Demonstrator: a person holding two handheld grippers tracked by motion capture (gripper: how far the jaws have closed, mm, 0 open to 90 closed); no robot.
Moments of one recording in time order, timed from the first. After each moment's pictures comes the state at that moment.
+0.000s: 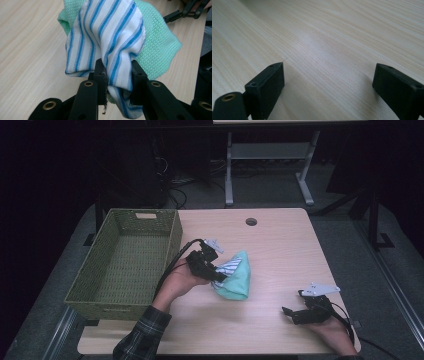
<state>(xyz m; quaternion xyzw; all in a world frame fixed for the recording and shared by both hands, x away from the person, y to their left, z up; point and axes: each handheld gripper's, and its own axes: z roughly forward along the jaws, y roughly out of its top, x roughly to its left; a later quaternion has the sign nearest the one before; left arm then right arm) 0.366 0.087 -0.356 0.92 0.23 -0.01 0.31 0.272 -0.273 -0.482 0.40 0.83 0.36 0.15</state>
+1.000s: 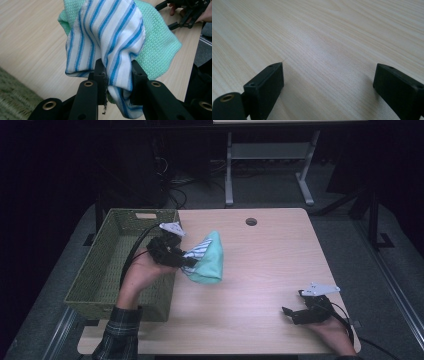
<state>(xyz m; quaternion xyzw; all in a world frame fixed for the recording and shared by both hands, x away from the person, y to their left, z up) 0.360 0.170 -0.301 0.90 0.26 0.03 0.34 0.272 -0.273 -0.483 0.40 0.83 0.36 0.16</state>
